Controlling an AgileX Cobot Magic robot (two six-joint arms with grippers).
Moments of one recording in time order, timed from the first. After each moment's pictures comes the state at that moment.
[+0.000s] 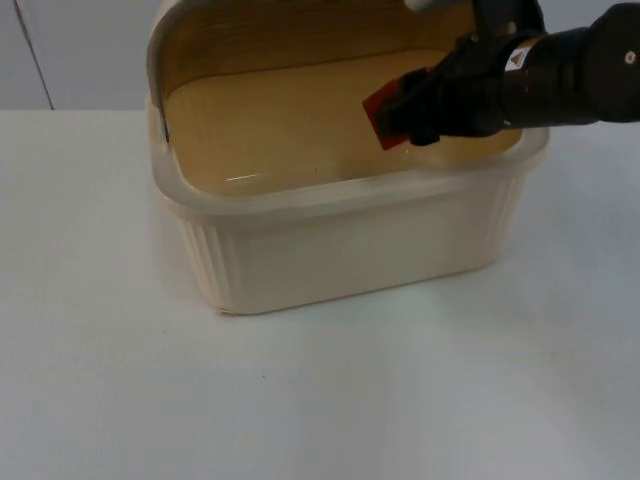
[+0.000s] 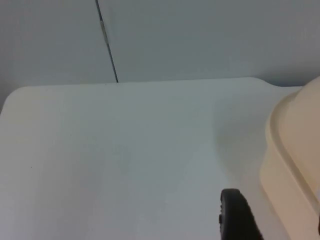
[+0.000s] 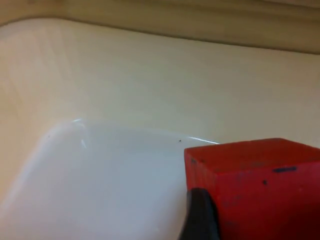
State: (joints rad) right arm 0.53 1.98 -1.16 0.22 -0.26 -0.24; left arm -0.03 1.23 -1.04 0.00 0.49 -0.01
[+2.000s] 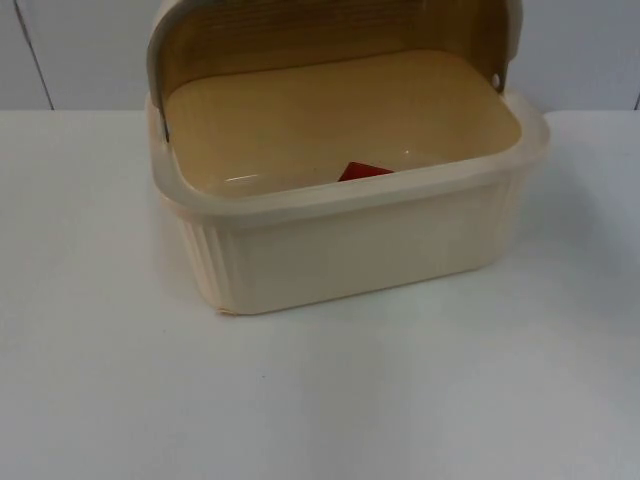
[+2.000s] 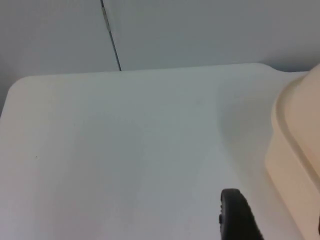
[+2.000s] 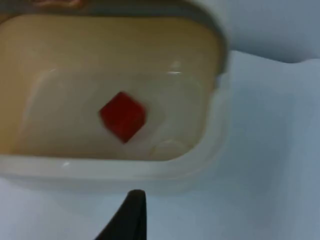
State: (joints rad) right arm 0.33 1.26 -1.15 0.01 0.66 0.01; left arm -0.03 1.23 -1.04 0.03 0.52 -0.01
